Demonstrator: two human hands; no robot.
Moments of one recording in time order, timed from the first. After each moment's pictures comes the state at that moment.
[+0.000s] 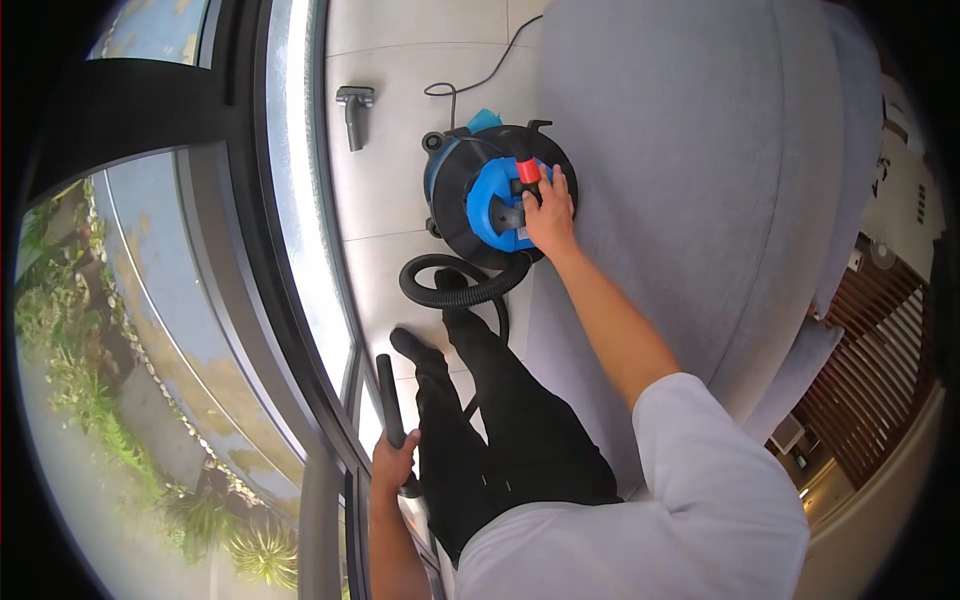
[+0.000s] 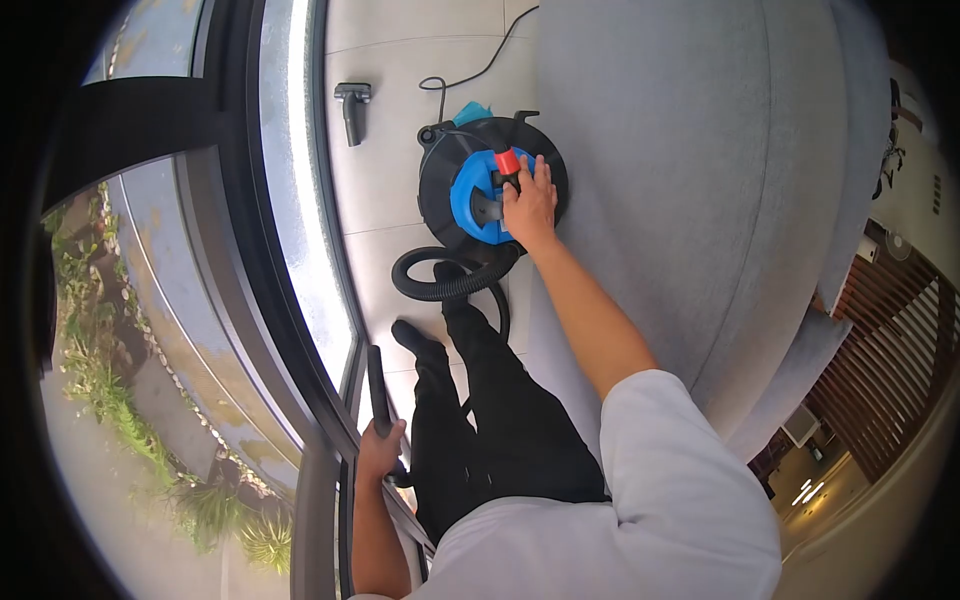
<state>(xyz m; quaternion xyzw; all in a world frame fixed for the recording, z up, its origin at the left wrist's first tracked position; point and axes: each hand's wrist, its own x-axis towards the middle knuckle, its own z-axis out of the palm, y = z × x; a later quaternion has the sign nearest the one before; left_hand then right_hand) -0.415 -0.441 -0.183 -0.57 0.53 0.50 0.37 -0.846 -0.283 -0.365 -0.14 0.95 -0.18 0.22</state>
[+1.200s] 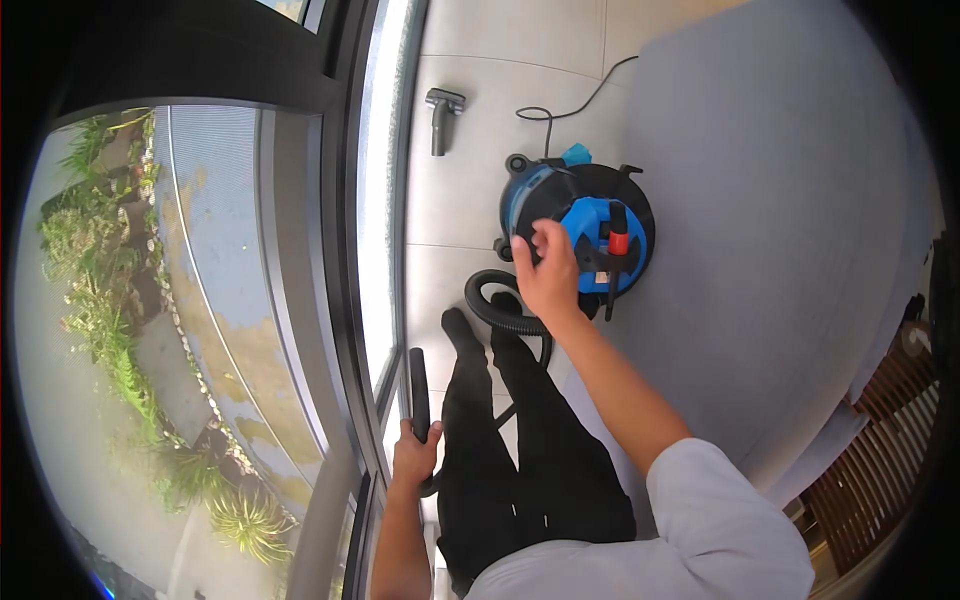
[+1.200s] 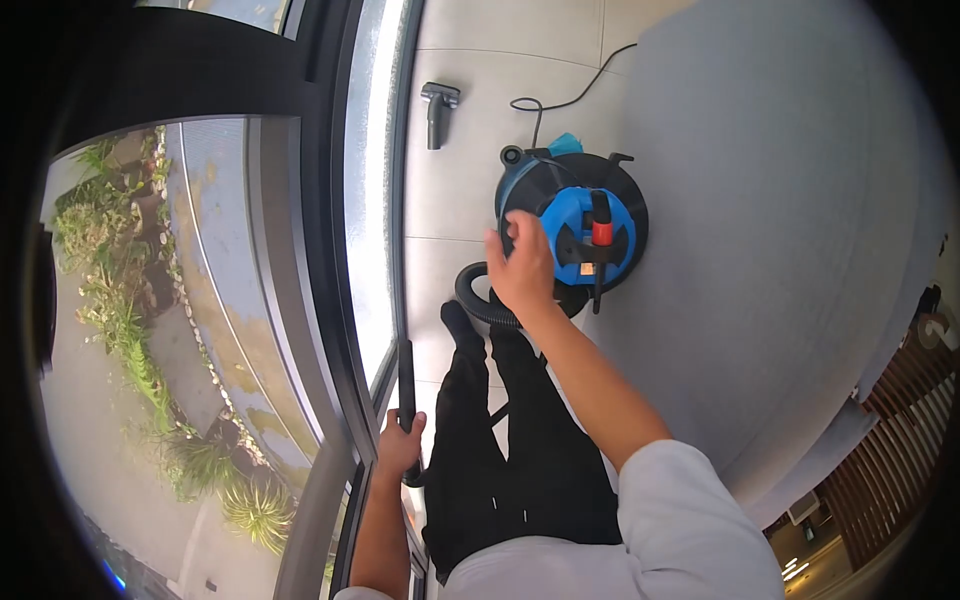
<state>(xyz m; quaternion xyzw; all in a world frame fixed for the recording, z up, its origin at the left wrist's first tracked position) -0.422 -0.459 -0.222 -0.61 0.57 0.40 0.38 -0.766 -0.408 -0.325 -0.19 0.87 -0.42 0.15</state>
